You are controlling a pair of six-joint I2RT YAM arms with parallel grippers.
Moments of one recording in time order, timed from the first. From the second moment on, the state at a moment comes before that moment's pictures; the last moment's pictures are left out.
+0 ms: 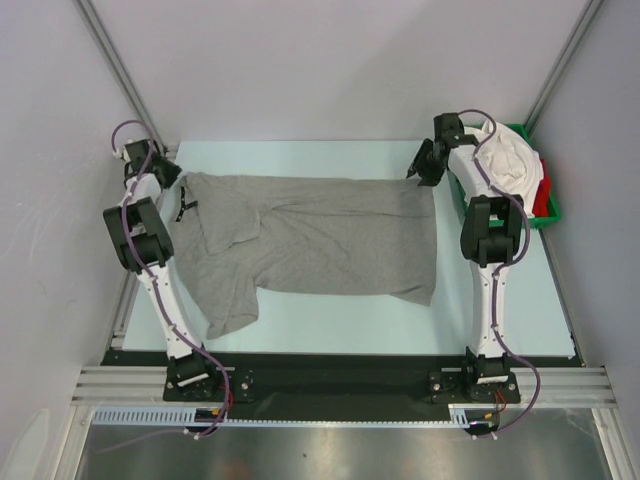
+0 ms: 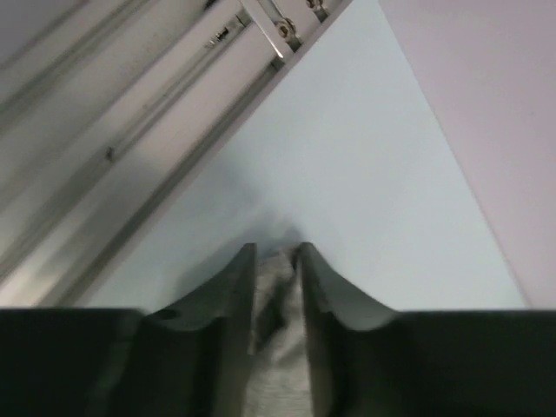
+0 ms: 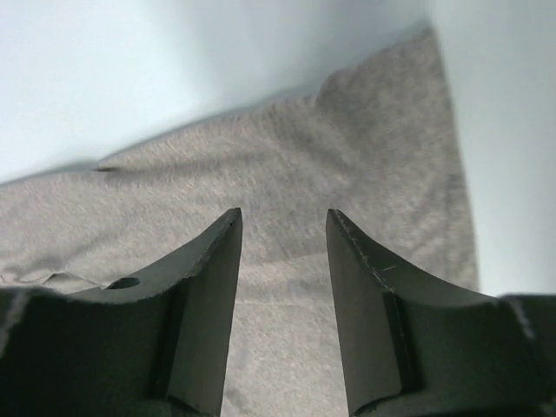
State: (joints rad) left arm 0.35 2.46 1.99 -0.16 0.12 -0.69; right arm 0.08 2.40 2.17 -0.74 -0.12 0.58
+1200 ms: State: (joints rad) left arm 0.34 1.07 0.59 -0.65 -0.02 -0.73; right arm 0.41 1.65 1.14 -0.74 -0.40 0.41
